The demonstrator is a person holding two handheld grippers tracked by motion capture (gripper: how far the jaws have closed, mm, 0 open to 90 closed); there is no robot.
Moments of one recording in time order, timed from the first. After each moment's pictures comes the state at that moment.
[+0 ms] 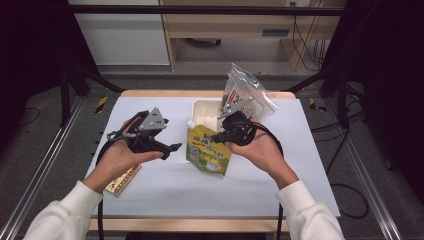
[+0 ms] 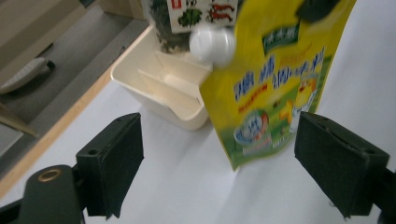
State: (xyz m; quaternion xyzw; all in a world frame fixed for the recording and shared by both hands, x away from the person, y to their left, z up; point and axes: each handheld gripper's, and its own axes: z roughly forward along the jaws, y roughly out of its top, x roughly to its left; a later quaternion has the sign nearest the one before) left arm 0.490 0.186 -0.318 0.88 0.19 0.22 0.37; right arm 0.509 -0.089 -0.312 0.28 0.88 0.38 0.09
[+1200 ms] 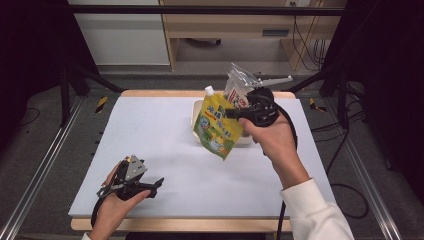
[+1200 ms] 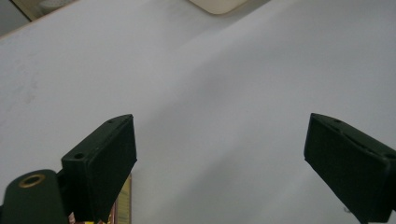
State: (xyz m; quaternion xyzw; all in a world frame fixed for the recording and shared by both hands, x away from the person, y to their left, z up) left arm 0.428 0.237 -0.439 0.83 0.35 0.26 0.36; right arm 0.503 -0.125 -0.248 0.42 0.77 0.47 0.11
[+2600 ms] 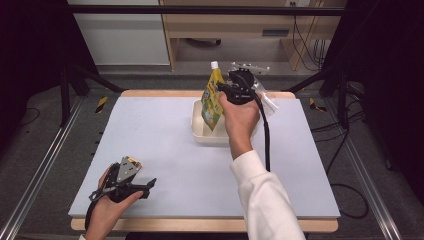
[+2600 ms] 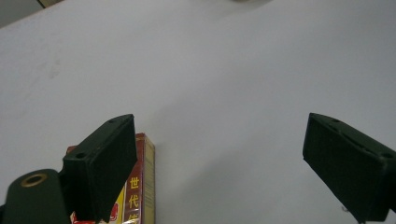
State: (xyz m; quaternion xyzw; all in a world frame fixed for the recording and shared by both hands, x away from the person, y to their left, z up) left arm 0.427 0.255 -0.447 0.82 0.37 0.26 0.35; right arm 0.571 -0.078 -0.265 0.56 0.63 0.49 0.20
